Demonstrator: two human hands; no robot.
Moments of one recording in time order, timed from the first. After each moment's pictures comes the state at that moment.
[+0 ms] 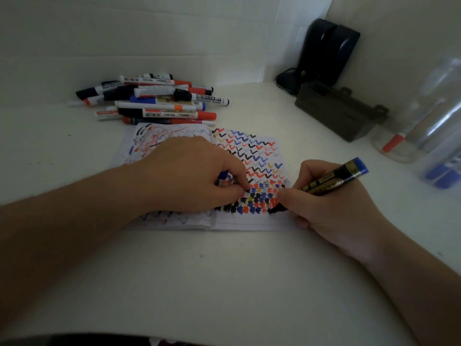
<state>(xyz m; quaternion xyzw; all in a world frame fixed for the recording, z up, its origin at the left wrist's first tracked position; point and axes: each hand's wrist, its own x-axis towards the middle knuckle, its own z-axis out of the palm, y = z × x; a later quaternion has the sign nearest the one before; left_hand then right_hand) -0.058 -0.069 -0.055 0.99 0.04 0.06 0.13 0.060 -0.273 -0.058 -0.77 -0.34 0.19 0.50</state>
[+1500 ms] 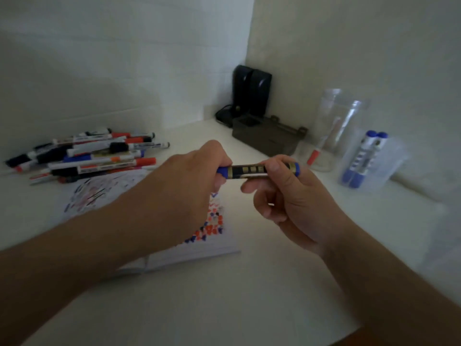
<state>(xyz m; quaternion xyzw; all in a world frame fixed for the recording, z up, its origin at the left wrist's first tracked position) -0.001 -0.102 -0.043 0.98 0.00 0.07 0.20 0.094 -0.315 -0.032 -0.56 -0.33 0.27 0.71</state>
